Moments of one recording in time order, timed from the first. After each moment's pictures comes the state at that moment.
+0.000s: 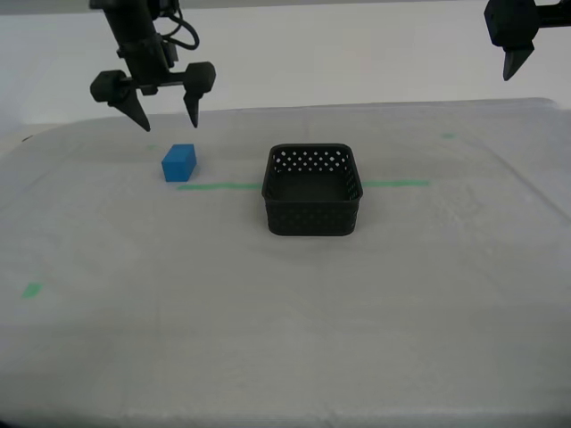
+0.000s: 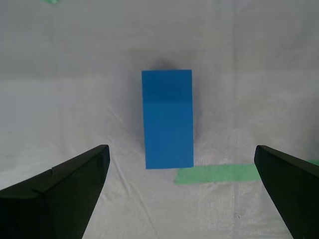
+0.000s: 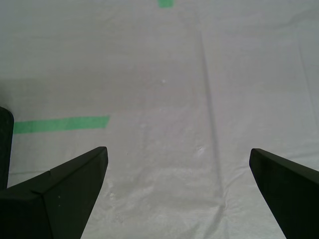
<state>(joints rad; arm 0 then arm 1) 0.13 1.43 1.05 -0.60 0.14 0.17 -0.18 2.16 1.70 -0.79 0.01 -0.18</state>
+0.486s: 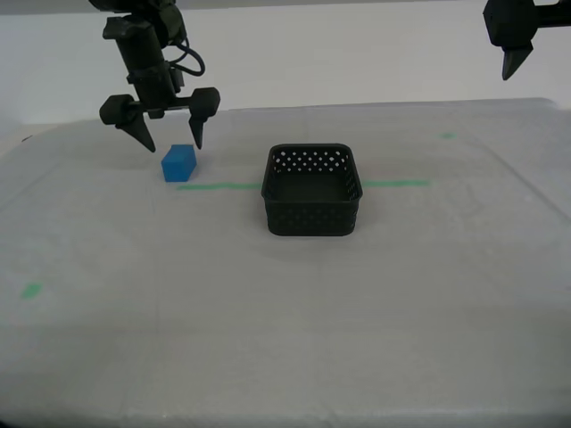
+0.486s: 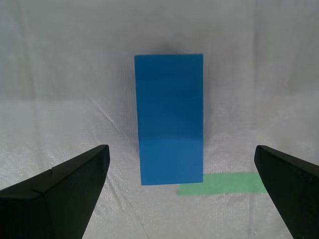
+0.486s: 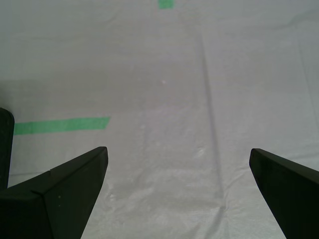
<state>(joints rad) 0.13 1.43 1.05 -0.59 0.14 0.17 -0.18 2.24 1.69 -0.75 0.01 -0.18</state>
